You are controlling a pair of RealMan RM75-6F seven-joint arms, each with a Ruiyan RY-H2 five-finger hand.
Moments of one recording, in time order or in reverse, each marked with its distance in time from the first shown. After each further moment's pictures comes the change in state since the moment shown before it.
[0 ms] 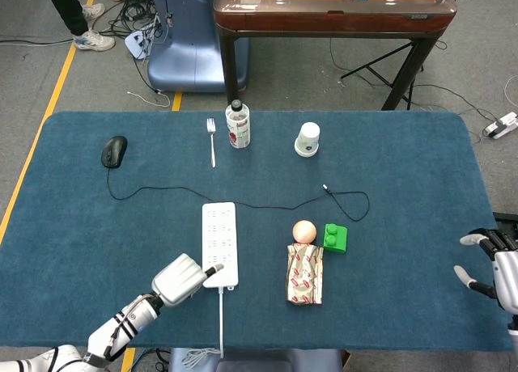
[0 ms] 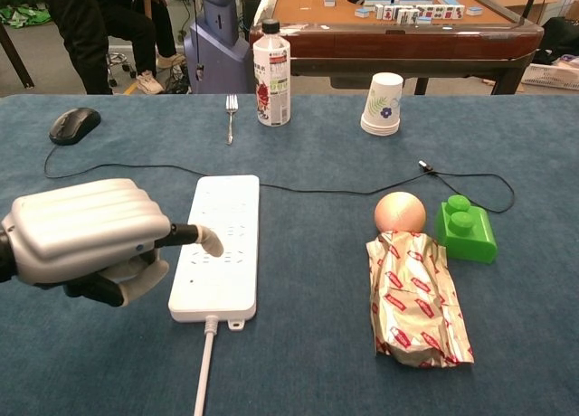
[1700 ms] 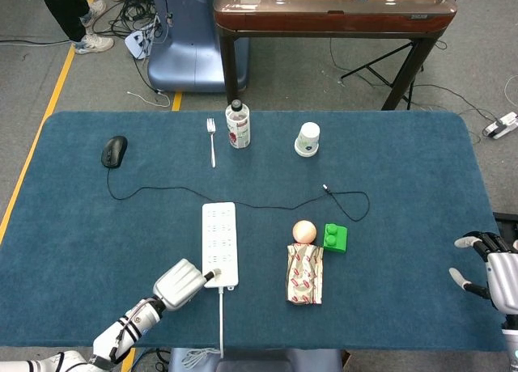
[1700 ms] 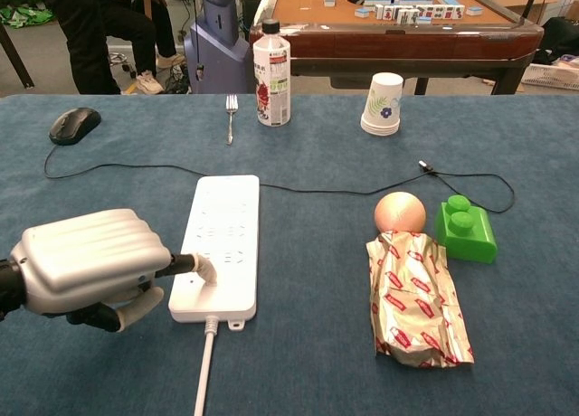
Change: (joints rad) left arm -0.028 -0.046 0.062 0.013 -0.125 0.020 0.111; right arm 0.006 -0.032 -0.008 0.024 0.009 -0.030 0.000
